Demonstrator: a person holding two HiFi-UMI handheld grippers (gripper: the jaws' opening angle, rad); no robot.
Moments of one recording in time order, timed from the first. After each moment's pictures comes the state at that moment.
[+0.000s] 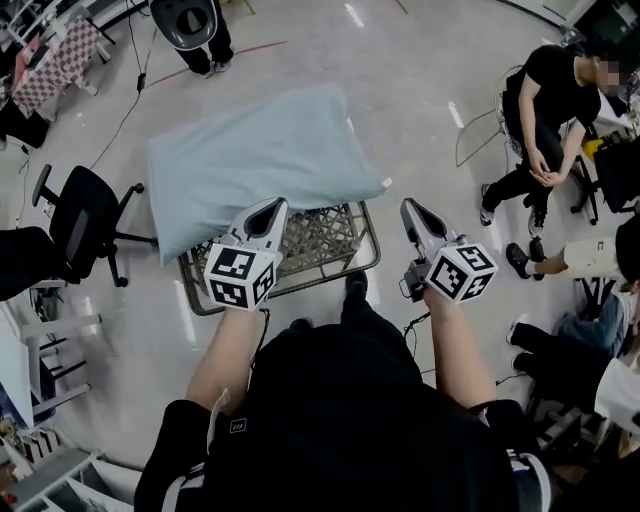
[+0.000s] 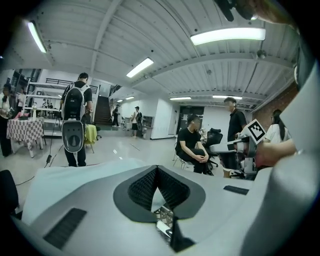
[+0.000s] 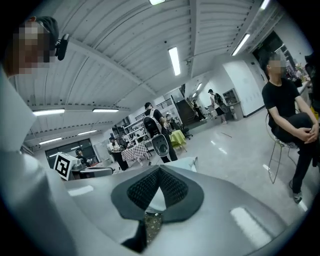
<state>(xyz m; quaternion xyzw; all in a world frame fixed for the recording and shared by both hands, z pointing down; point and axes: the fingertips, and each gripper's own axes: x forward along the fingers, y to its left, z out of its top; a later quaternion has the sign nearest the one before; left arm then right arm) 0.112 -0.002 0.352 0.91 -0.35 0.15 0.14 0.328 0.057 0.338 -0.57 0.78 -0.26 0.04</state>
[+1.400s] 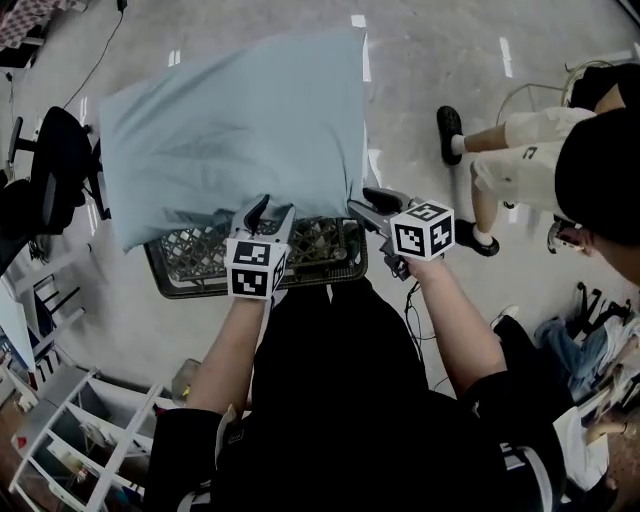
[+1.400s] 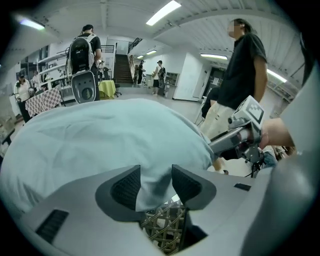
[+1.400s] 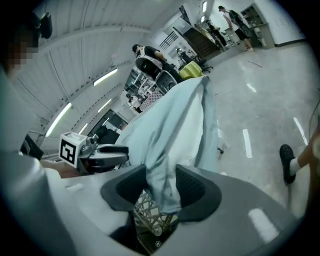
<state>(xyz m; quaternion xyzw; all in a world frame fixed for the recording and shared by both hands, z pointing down) 0.143 -0.072 0.578 0.79 -0.41 0.35 0.28 0.289 -0.063 0.595 -0.31 0.80 -0.49 -0.14</state>
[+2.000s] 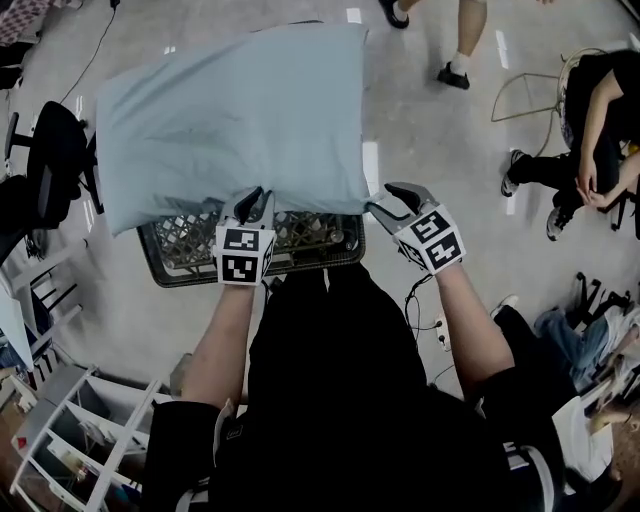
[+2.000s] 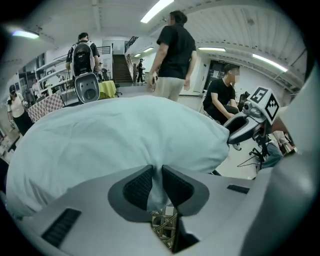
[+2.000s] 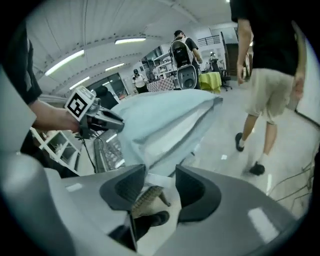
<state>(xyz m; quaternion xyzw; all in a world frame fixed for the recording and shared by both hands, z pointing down) 0.122 -0.056 0.587 0.78 -0.42 0.39 0.26 0.336 -0.018 0.593 -0.32 0.84 -0.30 -0.32</state>
